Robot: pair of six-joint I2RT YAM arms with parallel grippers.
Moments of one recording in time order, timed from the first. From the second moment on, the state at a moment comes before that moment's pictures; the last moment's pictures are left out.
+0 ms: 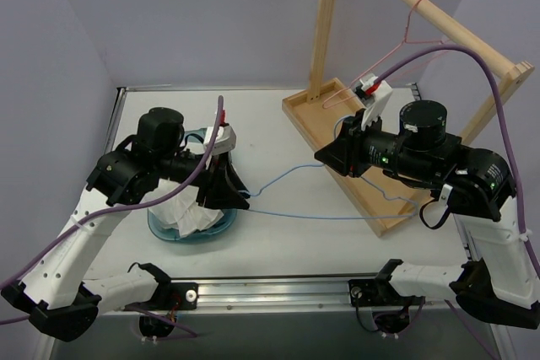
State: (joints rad) left arm -0.61 1.12 1.48 -0.93 1.00 0.10; right arm 0.78 1.15 1.86 -1.07 -0.12 0.29
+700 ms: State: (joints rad) left arm -0.71 1.14 1.48 -0.73 0.59 -0.15; right arm 0.78 0.97 1.98 -1.07 0.31 0.44
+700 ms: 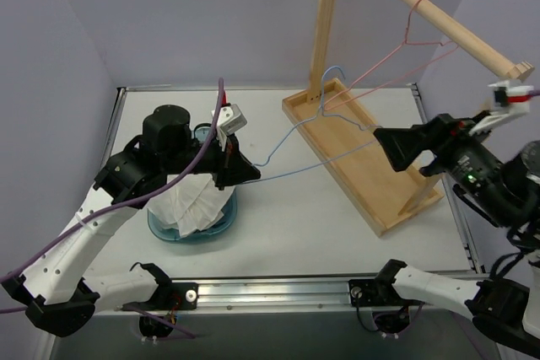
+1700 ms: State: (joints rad) left arm -0.85 1.83 2.34 -0.60 0.53 -0.18; right arm 0.78 0.90 1.89 -0.97 0.45 0.52
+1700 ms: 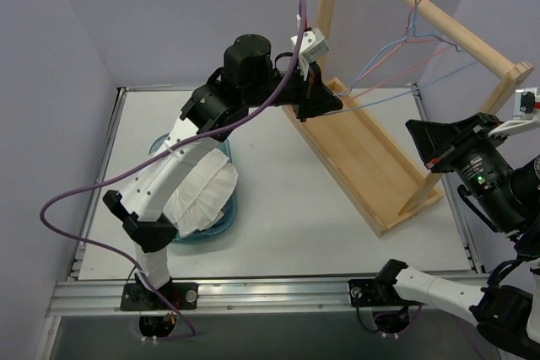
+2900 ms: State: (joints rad) left arm -0.91 2.09 2.50 -0.71 0.36 -0.12; right arm 0.78 0.87 1.64 -0.96 0.54 0.47
